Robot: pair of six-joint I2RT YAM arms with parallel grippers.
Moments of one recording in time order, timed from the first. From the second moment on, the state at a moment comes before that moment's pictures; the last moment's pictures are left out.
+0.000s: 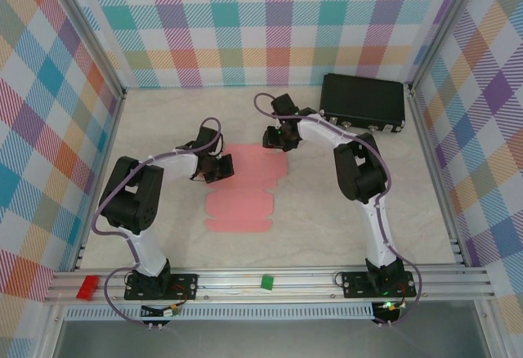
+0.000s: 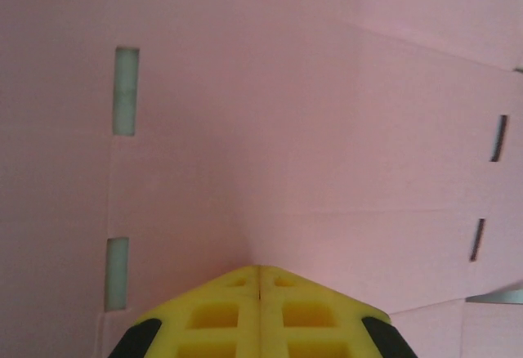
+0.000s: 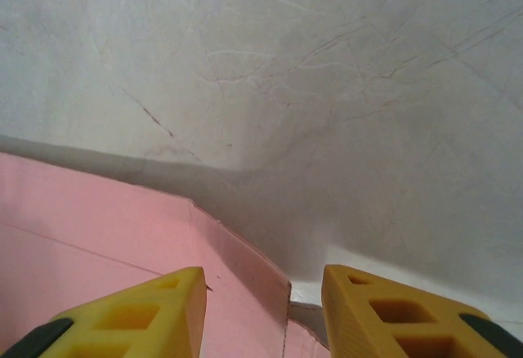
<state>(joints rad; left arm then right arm) -0.34 1.81 1.02 -0.31 0.24 -0.57 0.53 2.27 1.82 -0.66 -0.18 0.49</state>
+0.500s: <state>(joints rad) -0.34 1.82 1.02 -0.29 0.24 -0.58 0.53 2.27 1.82 -0.64 -0.28 0.49</state>
